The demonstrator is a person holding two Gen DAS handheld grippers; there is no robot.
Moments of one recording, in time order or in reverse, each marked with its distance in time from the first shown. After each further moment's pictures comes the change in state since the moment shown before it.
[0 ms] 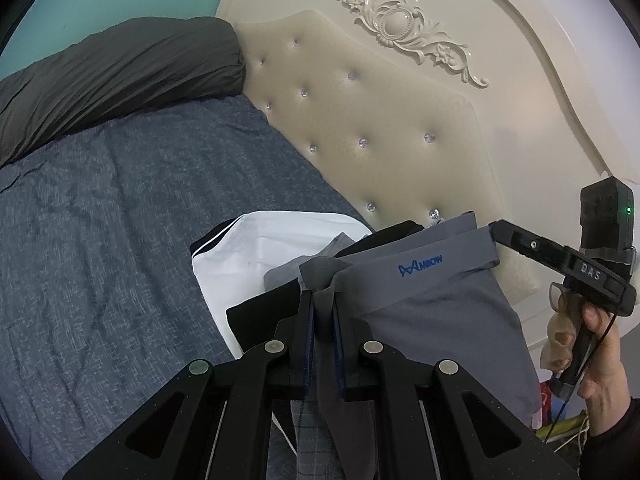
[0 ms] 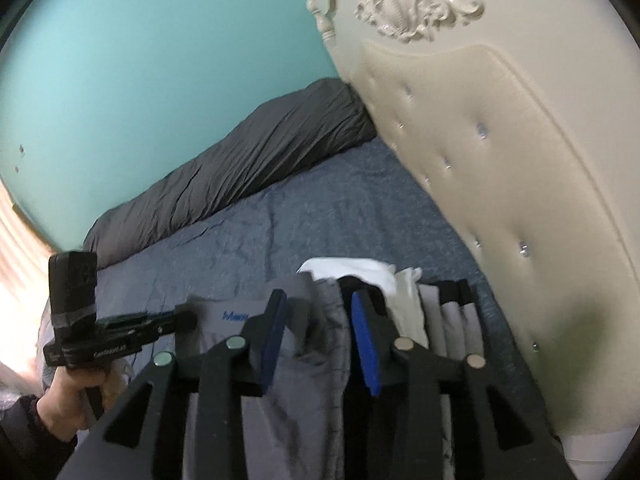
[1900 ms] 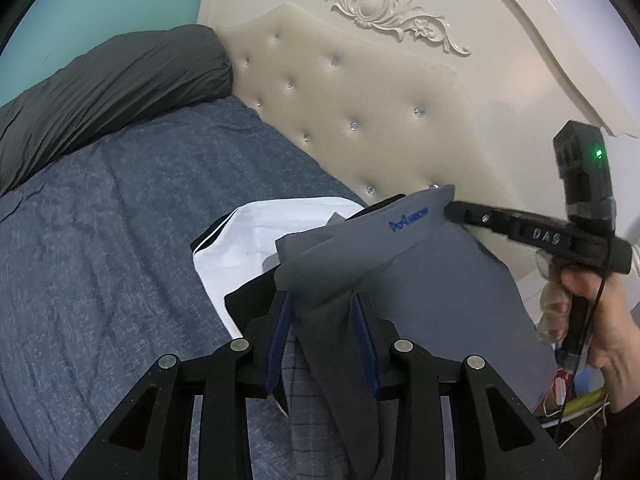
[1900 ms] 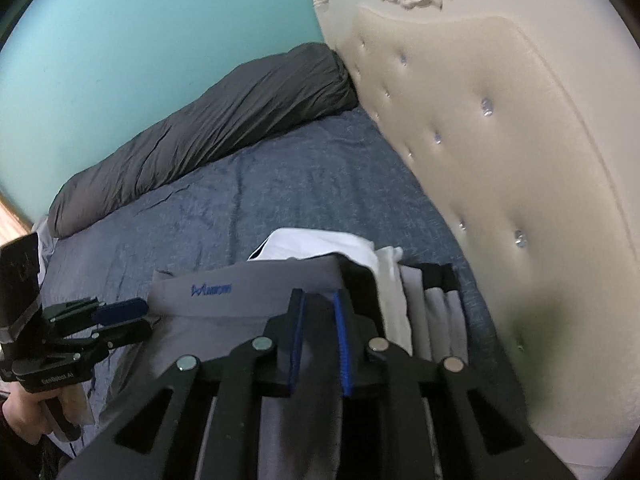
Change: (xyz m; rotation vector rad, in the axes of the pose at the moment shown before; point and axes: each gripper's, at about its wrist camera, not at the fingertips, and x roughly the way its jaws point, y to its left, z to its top) left arm -0.001 -0.018 -0.017 0.103 0.015 0.062; right arm 0.033 0.001 -0.005 -0.044 0.096 -0.151
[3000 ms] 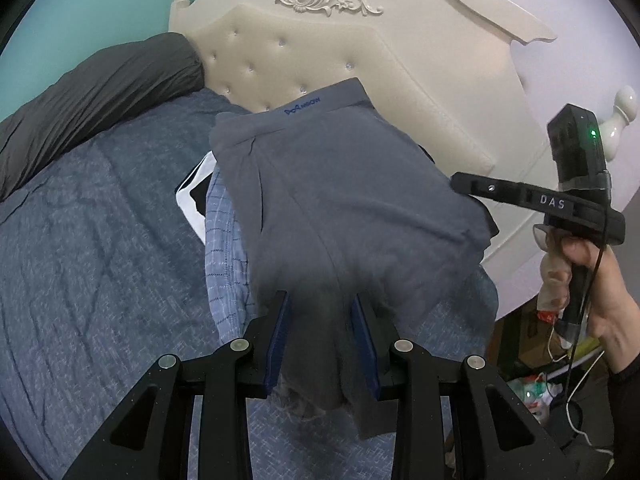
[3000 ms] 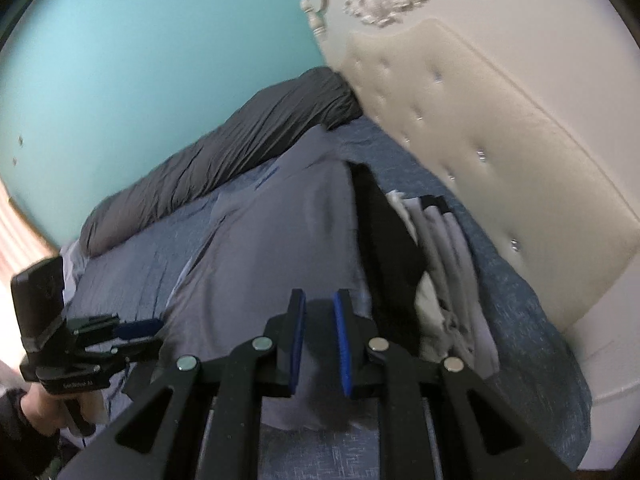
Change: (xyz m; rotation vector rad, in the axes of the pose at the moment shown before) left arm -0.061 -0.059 -0.110 0.116 0.024 -0.021; right arm -0.095 0.014 -0.135 0.104 -0.130 0.096
